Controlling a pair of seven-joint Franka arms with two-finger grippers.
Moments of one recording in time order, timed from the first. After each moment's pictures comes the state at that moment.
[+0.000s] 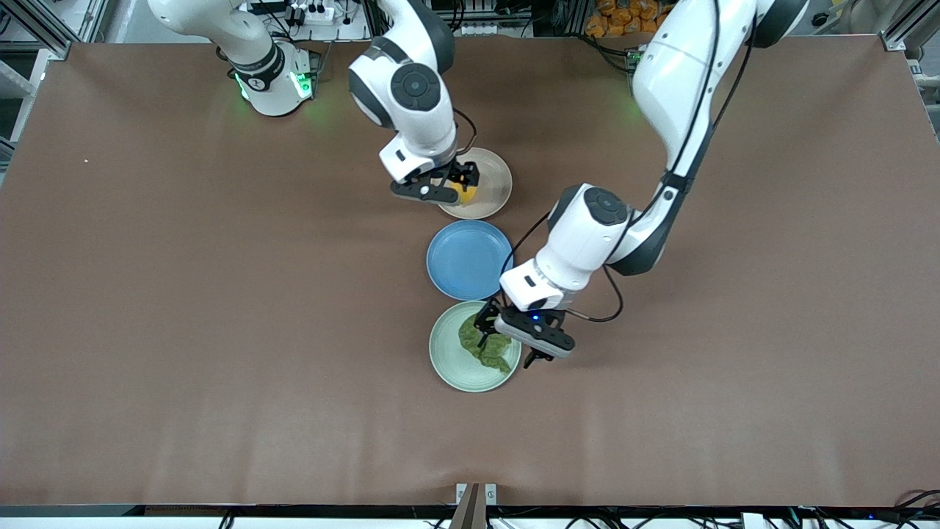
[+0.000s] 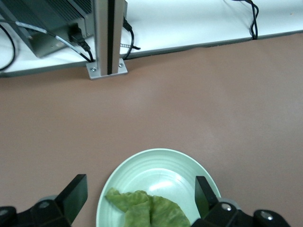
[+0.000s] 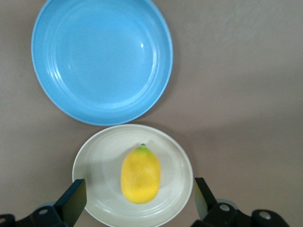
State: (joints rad) left arm -0.52 0.79 -0.10 -1.46 -0.10 2.90 -0.14; right arm 0.86 0.31 0.03 -1.94 0.12 2.22 1.02
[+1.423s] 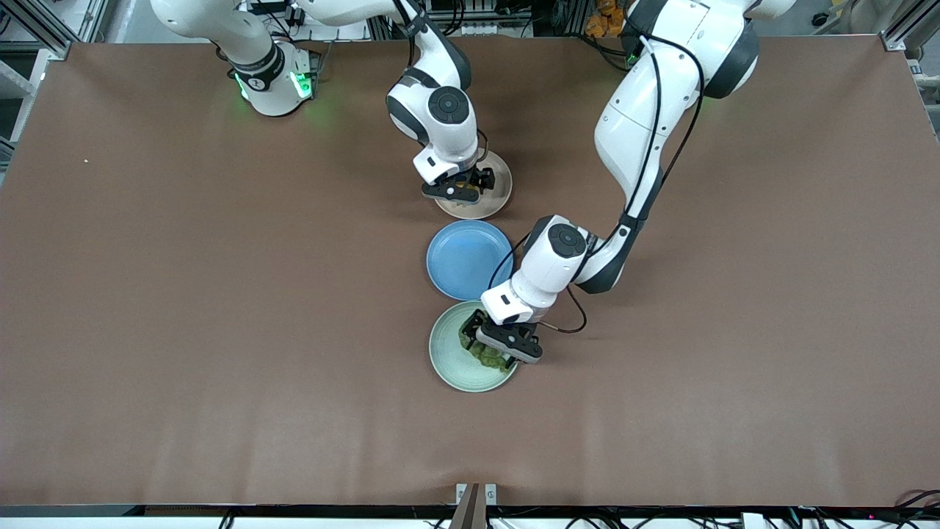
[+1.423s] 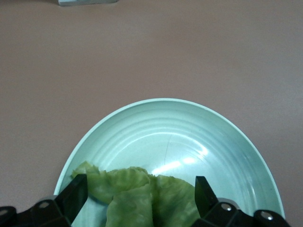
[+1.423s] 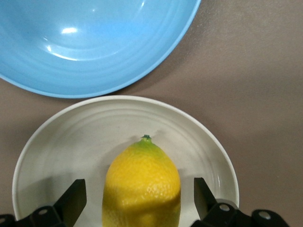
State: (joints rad) left arm -0.57 1.03 -0.09 -1.35 -0.10 2.98 -0.14; right arm 0.96 0.48 0.02 -2.04 0.13 2.50 1.08
